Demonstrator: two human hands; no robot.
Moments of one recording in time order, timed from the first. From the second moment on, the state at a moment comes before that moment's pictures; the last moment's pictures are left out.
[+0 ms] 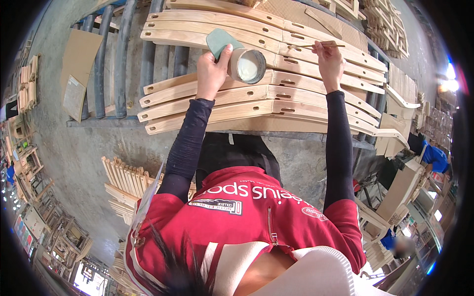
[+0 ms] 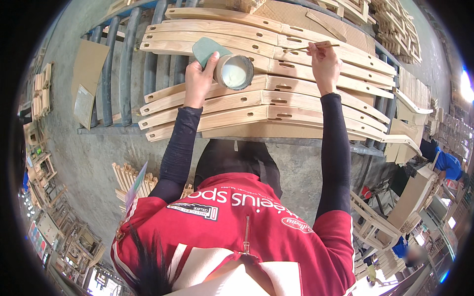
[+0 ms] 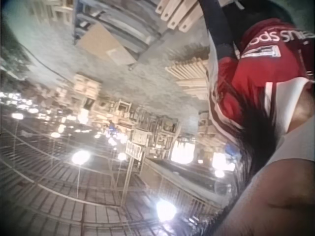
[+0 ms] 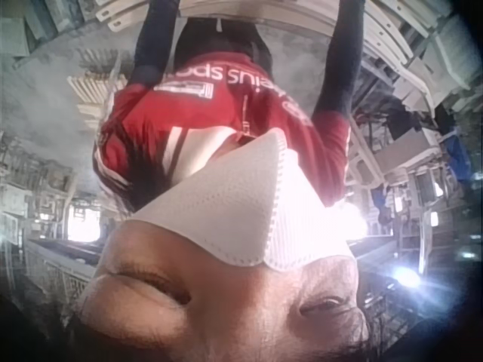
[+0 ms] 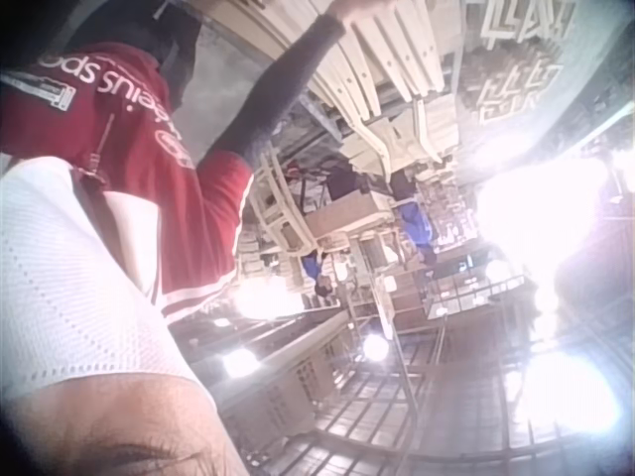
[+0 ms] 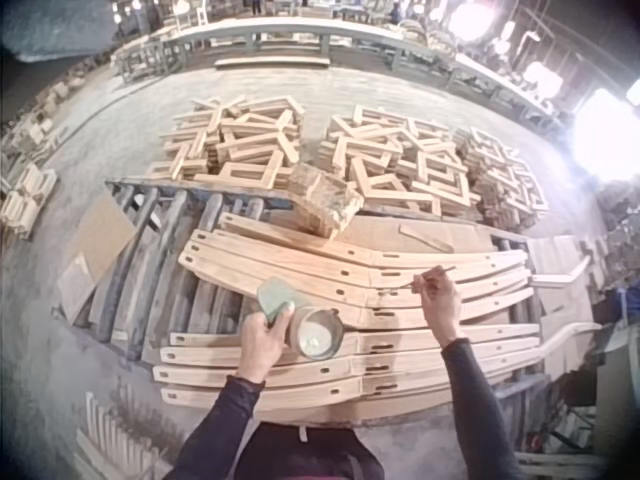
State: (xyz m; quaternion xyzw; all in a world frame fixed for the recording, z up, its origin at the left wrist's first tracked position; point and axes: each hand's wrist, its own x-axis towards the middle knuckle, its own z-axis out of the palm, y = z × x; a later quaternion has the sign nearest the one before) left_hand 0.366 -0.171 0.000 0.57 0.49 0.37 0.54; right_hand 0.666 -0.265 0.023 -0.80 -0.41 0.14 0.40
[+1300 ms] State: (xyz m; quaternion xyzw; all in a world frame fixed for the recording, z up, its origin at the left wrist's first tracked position) left_hand 0.360 -0.172 0.018 0.58 0.52 0.35 0.52; right_hand 0.681 -0.269 0.023 -0.81 -0.48 0.10 0.32
